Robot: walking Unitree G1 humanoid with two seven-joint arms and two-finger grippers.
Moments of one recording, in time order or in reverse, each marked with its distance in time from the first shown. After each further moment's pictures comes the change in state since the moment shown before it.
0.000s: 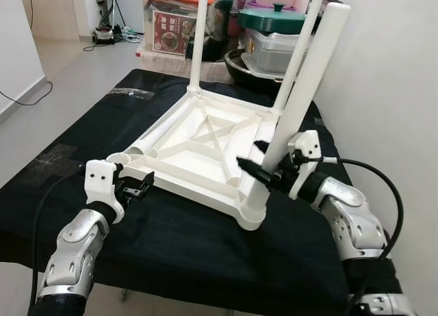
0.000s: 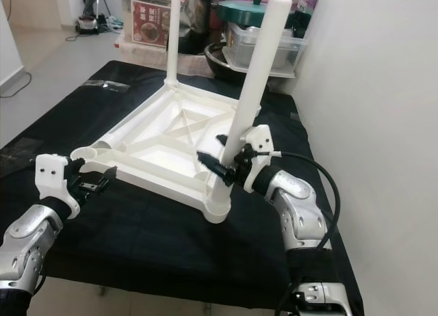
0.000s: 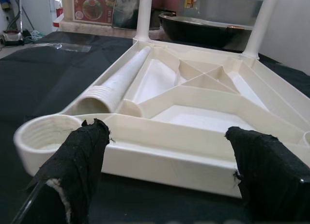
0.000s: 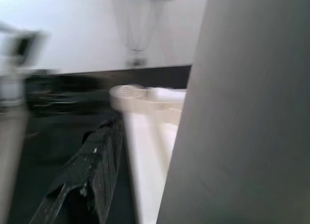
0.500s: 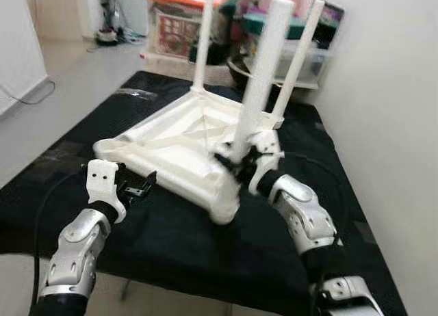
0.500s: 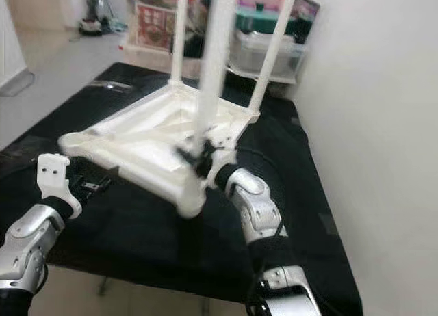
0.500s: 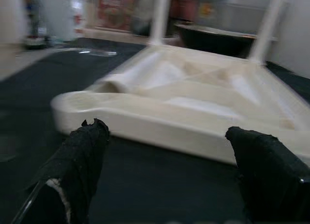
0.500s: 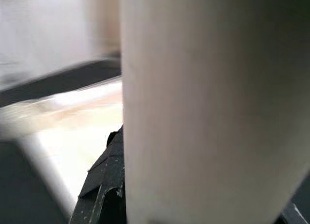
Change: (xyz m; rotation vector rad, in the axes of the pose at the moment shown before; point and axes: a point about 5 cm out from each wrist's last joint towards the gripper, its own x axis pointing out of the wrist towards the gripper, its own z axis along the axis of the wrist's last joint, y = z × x) left arm -0.001 0.001 -0.001 -0.005 0.001 0.011; right arm 0.012 -0.033 -0.031 0.146 0.088 -0.849
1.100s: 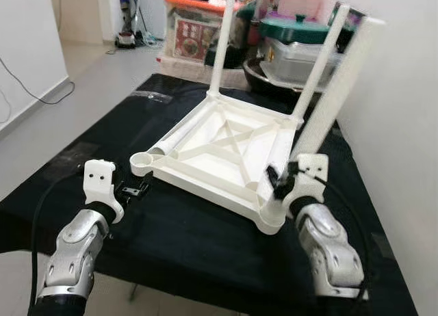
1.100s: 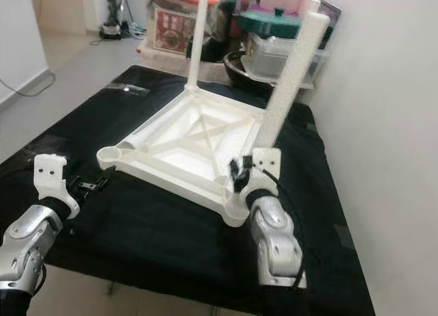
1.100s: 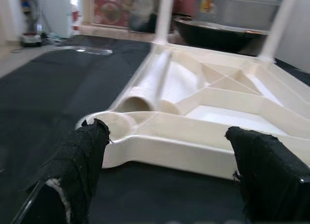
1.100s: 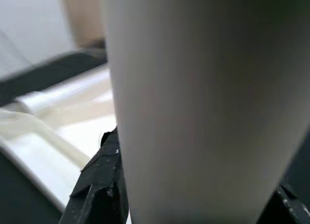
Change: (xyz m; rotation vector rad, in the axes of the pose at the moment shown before) left arm 0.001 -0.001 0.002 0.000 -0.007 -0.007; right arm -0.050 0.004 0.000 0.052 -0.034 0.063
